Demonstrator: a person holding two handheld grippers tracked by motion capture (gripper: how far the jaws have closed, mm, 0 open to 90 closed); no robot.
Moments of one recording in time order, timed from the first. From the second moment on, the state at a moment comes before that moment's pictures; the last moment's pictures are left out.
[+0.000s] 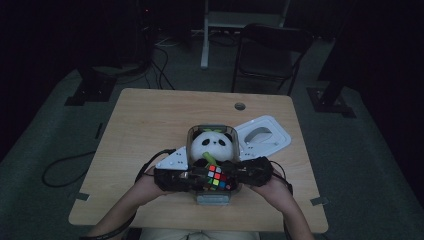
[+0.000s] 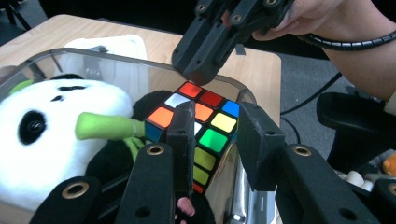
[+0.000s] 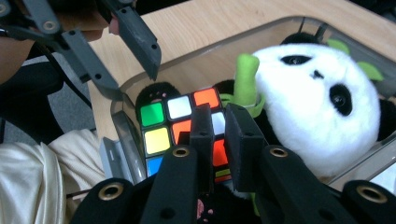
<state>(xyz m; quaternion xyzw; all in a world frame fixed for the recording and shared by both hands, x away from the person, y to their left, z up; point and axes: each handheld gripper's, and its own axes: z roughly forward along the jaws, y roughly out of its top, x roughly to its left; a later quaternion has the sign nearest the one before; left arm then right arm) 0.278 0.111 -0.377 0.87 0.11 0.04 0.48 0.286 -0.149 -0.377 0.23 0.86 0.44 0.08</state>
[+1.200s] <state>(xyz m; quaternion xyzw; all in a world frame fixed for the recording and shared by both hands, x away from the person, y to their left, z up) 0.290 0.103 -0.381 0.89 0.13 0.06 0.44 0.296 -0.129 -0.388 0.24 0.87 0.43 0.05</state>
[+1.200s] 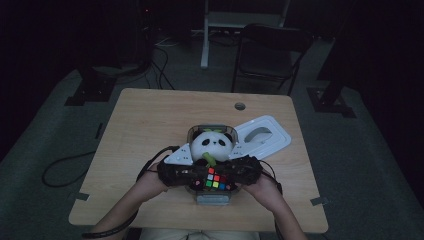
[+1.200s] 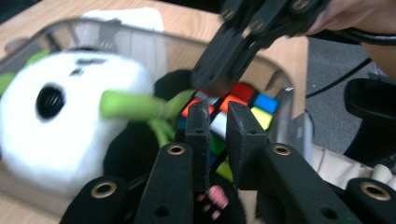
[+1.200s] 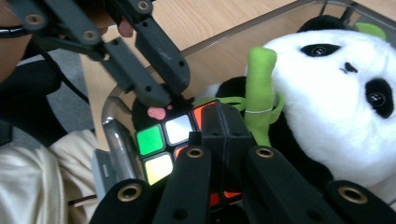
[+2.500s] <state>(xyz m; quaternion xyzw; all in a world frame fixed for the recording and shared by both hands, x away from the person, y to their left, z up) 0.303 0.080 -0.405 0.91 0.11 0.02 0.39 0.299 -0.123 -0.402 0.26 0.88 0.39 0.04</state>
